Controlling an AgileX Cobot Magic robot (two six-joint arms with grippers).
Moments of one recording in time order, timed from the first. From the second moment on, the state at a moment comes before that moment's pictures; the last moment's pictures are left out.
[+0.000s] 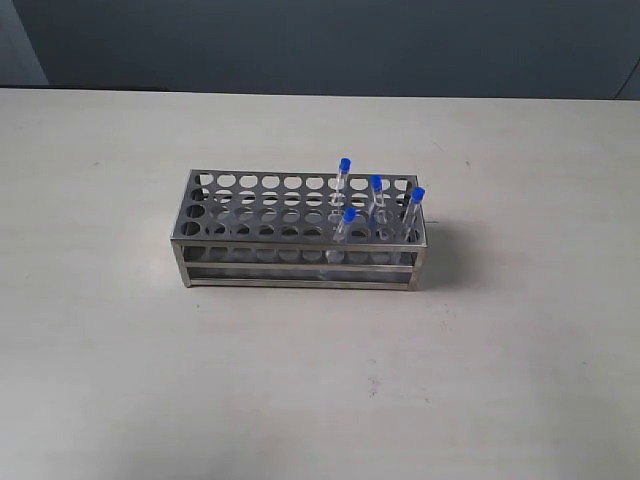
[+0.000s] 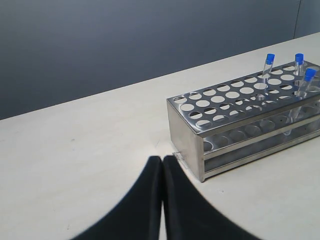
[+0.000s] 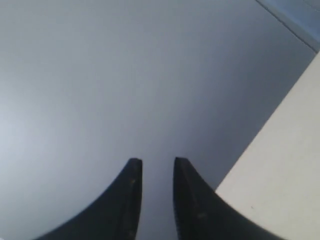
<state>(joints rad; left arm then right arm) -0.35 0.00 0.00 0.05 0.24 0.06 -0.20 0.00 -0.13 0.52 0.13 0.49</state>
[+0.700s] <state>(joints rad) -0.35 0.00 0.00 0.05 0.24 0.06 -0.20 0.00 -0.23 1.28 0.51 -0.71</state>
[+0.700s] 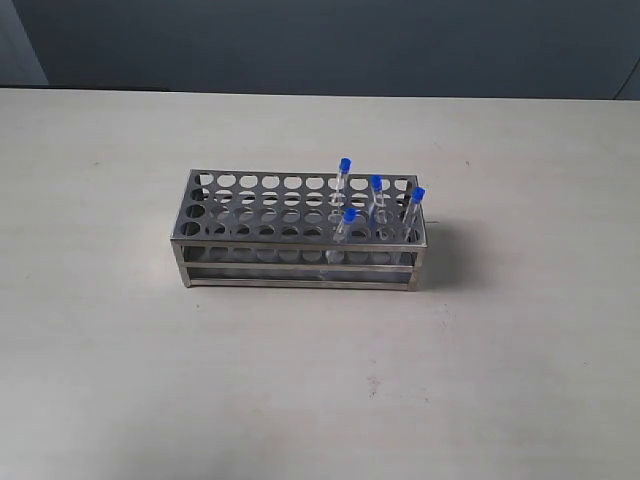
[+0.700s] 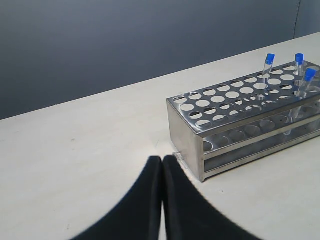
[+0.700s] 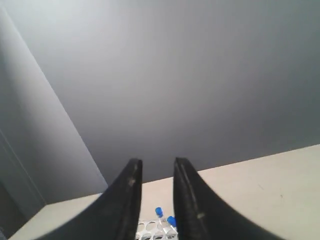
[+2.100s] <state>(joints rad) -0.35 0.00 0.00 0.05 0.24 0.06 -0.21 0.78 -0.31 1.41 1.08 -0.76</state>
